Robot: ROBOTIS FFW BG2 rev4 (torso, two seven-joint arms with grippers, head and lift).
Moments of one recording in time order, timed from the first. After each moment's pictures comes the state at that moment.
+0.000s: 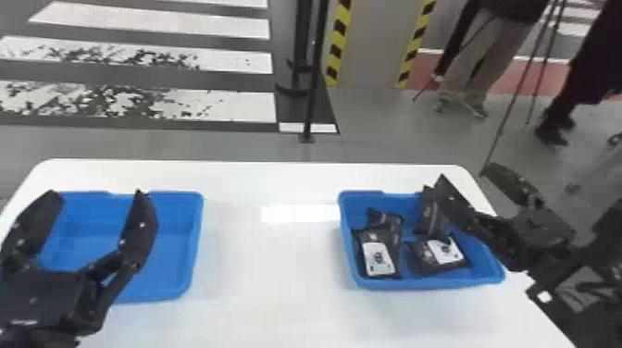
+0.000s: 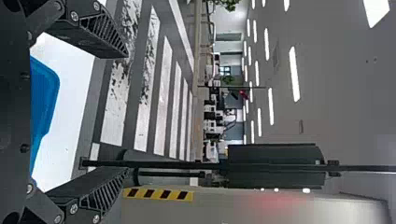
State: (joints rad) left arm 0.63 0.02 -0.01 -2.18 0.14 -0.22 -0.08; right arm 0.46 -0.19 -0.34 -2.22 -0.31 0.23 0.44
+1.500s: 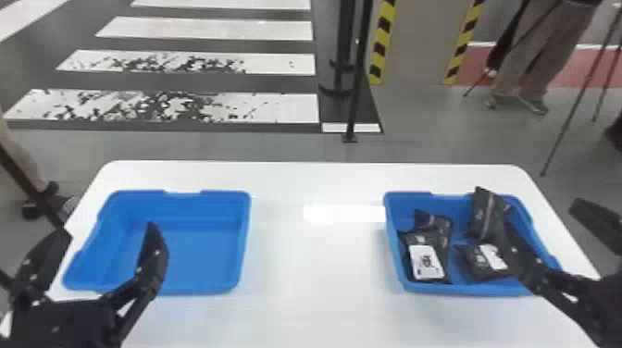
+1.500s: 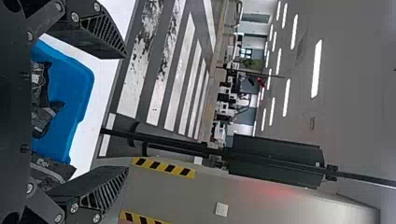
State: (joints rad) left arm 0.81 0.00 0.05 -2.34 0.02 -0.10 0.05; right arm 0.75 -0.12 -0.32 -2.46 -0.12 0.18 0.35
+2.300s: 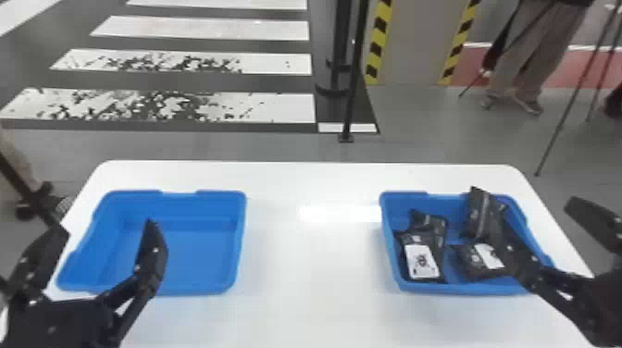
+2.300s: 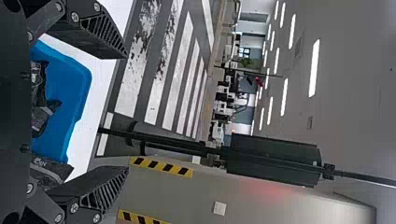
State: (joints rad) left arm 0.81 0.00 0.04 -2.34 0.03 -0.12 0.06; right arm 0.75 -0.11 -0.32 -2.46 -0.13 0.17 0.34
